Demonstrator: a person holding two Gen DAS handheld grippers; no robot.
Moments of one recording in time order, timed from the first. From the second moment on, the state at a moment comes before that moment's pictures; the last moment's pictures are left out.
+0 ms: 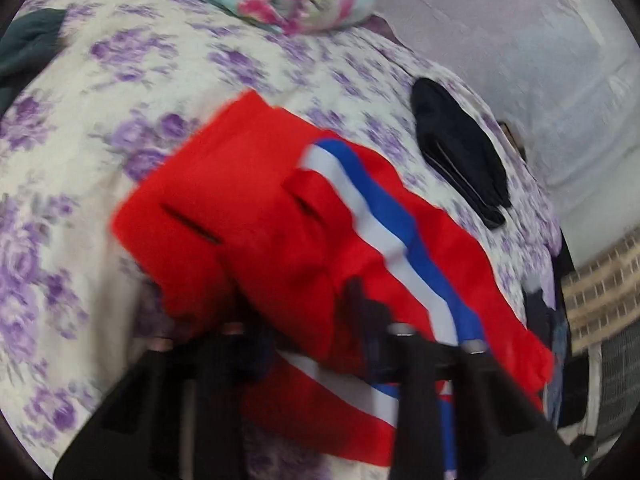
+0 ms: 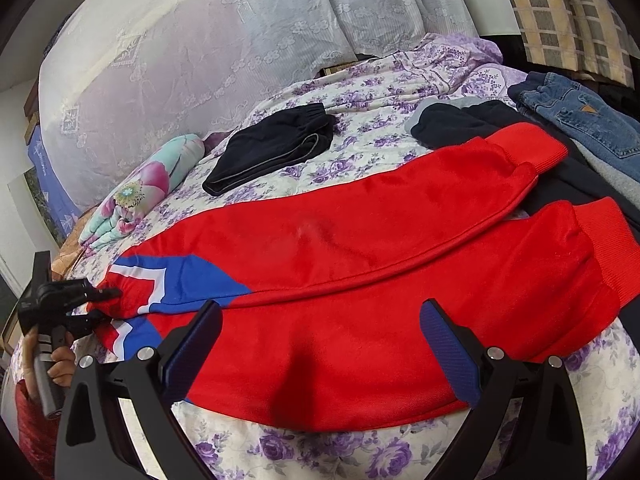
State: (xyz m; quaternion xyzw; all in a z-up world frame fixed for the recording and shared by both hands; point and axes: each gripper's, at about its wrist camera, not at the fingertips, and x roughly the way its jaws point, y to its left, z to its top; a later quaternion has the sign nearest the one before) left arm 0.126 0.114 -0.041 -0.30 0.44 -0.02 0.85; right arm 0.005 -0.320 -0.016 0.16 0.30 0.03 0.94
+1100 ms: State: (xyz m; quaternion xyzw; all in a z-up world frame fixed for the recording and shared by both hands) left arm 0.126 0.108 0.012 -0.25 0.30 -0.07 0.92; right arm 0.096 -0.446 -0.040 0.35 0.39 0.05 0.85
